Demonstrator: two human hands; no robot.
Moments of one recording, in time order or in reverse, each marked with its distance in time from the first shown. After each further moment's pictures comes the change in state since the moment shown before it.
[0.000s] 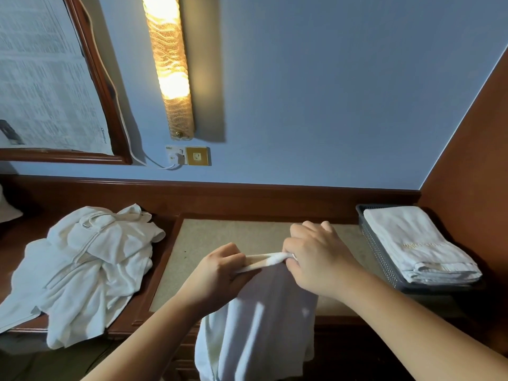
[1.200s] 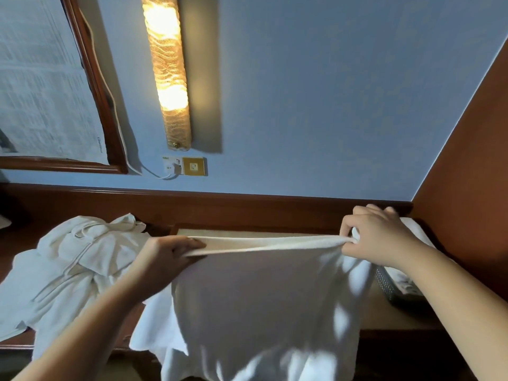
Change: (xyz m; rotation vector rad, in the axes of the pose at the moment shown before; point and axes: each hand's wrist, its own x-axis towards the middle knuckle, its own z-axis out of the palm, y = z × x) left_hand 0.009 -0.051 -0.084 -0.015 0.006 -0.328; right_hand -0.001 0.121 -0.042 -0.039 -0.231 0.341
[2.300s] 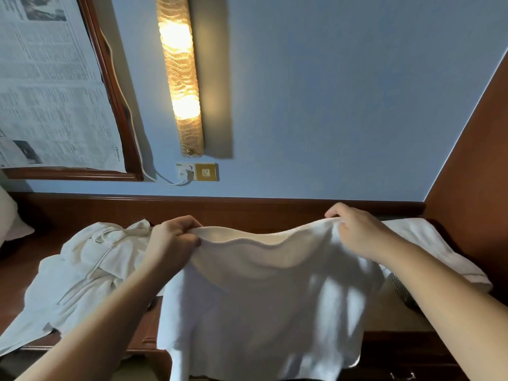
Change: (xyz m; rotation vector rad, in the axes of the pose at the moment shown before) left_hand 0.018 0.040 -0.033 -0.064 0.133 -0.374; right_hand 0.008 -0.055 -0.007 0.390 -0.077 0.100
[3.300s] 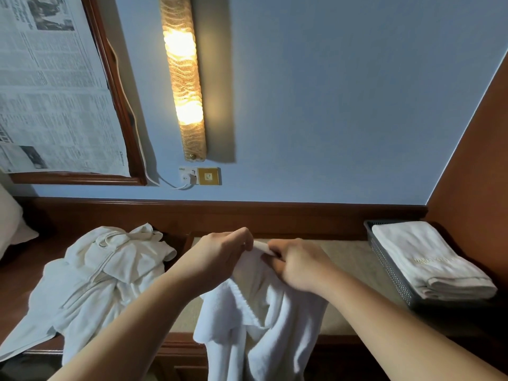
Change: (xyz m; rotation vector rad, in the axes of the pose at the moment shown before) left_hand -0.017 0.019 0.028 0.217 -0.244 0.780; right_hand -0.027 -0.108 0.057 -0.034 -0.124 -0.245
